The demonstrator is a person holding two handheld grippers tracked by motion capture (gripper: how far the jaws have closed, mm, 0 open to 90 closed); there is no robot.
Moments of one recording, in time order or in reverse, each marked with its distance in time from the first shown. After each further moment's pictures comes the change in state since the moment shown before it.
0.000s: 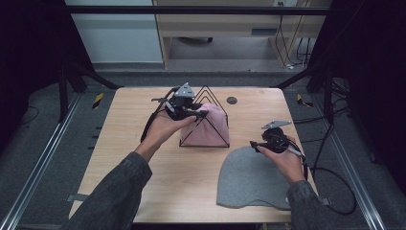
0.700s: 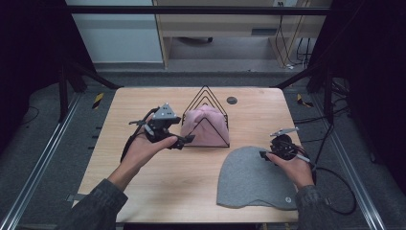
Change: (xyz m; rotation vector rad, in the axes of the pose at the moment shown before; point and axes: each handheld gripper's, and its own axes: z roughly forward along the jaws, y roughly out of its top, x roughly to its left) left arm -0.031 -0.056 -0.054 0.021 0.024 -0.046; right arm -0.021 -0.034 0.000 0.136 0.015 0.062
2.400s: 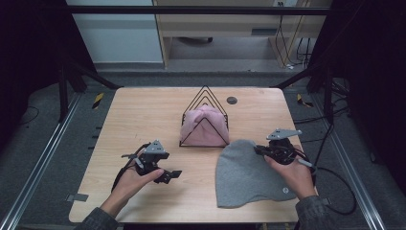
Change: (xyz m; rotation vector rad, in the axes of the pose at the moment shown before) left arm -0.014 -0.108 0.007 0.139 -0.086 -0.113; right arm 0.052 0.013 -0.058 -0.195 0.112 -0.162
